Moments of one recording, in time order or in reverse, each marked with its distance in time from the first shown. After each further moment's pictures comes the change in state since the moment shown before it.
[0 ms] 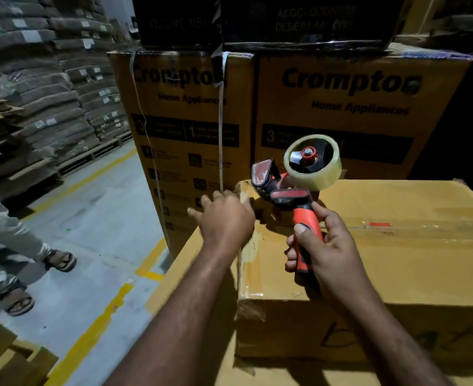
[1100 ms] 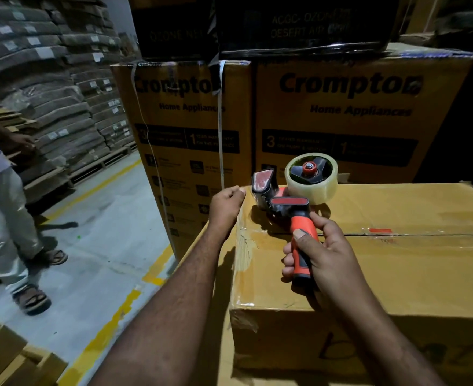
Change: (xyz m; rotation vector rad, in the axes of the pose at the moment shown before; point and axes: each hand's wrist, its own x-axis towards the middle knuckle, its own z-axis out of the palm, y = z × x) left_hand 0.064 -0.005 0.040 -0.993 -0.116 -0.110; right_hand 0.007 -0.003 -0.006 0.185 -0.004 0.118
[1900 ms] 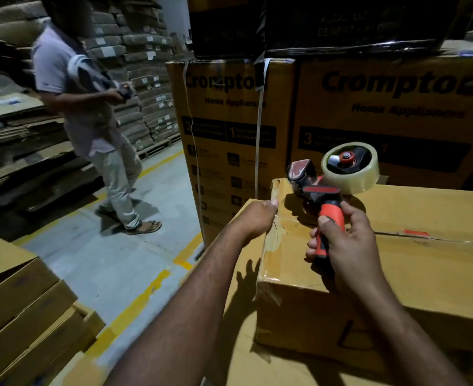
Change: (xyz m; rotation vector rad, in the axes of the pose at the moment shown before) left_hand -0.092 0.037 -0.032 0.309 -0.335 -0.135; right_hand 0.001 0.009 0.004 -0.128 0.042 -0.127
